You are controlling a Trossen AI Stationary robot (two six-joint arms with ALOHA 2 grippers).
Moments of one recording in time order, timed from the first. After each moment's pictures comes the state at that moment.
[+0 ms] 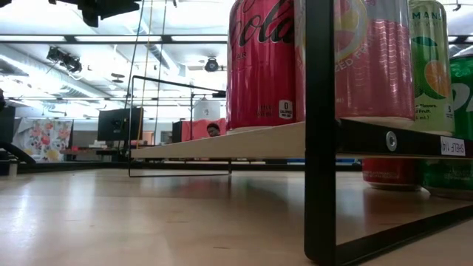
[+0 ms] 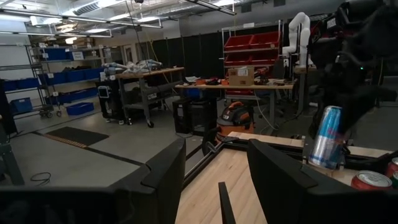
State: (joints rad) left arm -0.16 0.42 0.51 0.06 -0.68 0.15; right arm 0.24 1.25 1.29 -1.31 0.26 1.21
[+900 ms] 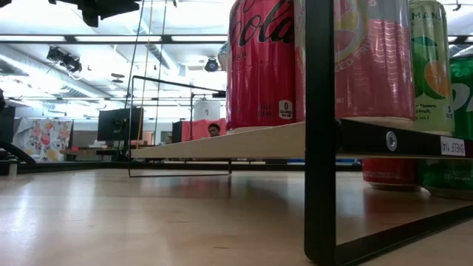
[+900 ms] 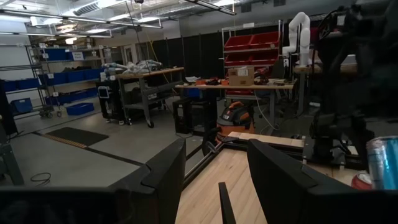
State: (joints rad) left arm -0.16 0.42 0.51 0.06 -0.68 0.15; right arm 0.17 1.64 1.57 -0.90 0.00 0.84
